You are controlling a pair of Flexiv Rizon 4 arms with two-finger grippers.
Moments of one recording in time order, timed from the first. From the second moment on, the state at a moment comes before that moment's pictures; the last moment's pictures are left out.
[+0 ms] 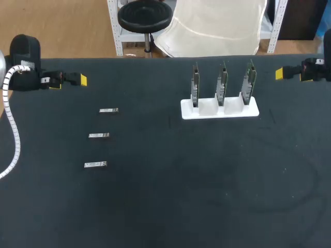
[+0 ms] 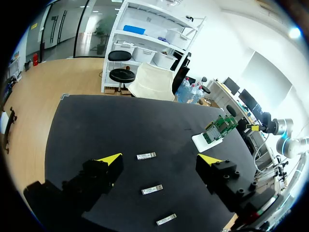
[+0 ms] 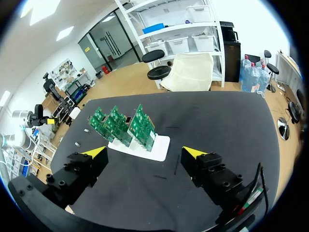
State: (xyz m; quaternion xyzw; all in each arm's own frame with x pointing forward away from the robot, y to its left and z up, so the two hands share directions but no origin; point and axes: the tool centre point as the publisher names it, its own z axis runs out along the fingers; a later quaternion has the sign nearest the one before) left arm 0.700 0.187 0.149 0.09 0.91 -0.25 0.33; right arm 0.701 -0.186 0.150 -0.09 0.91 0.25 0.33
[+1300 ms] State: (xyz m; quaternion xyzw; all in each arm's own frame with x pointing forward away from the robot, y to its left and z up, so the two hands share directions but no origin) left arm 0.733 0.203 0.132 0.35 0.87 -0.10 0.32; right arm 0.701 -0.186 0.150 -0.09 0.91 0.25 0.33
